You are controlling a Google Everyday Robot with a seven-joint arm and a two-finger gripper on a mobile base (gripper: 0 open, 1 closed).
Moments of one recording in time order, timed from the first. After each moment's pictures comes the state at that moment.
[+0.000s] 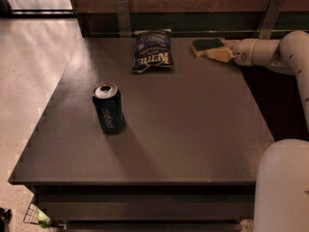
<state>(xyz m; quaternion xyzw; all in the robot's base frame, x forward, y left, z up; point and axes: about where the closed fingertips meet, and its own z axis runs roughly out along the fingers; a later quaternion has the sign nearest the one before) 0.826 -0.253 0.815 -0.32 0.74 0.25 0.54</state>
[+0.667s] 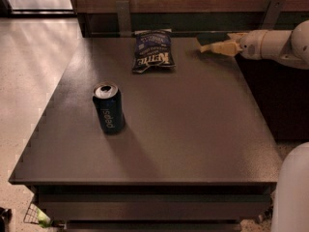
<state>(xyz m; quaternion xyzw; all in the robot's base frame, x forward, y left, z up) 0.803 -0.258 0.857 -0.32 0.74 0.22 0.55</state>
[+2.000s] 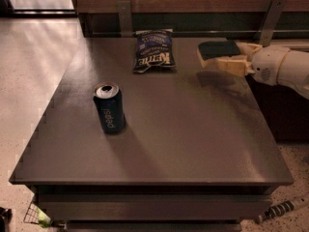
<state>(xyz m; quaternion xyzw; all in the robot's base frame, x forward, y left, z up) 0.652 -0.224 0.898 -0.33 0.71 0.19 0.59</state>
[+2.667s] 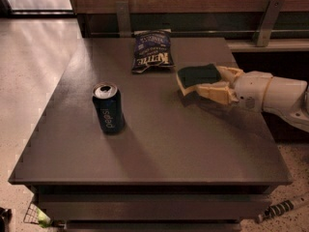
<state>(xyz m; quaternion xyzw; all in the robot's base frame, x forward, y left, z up) 0.580 -0.158 0.868 -0.36 0.70 0.23 0.57</state>
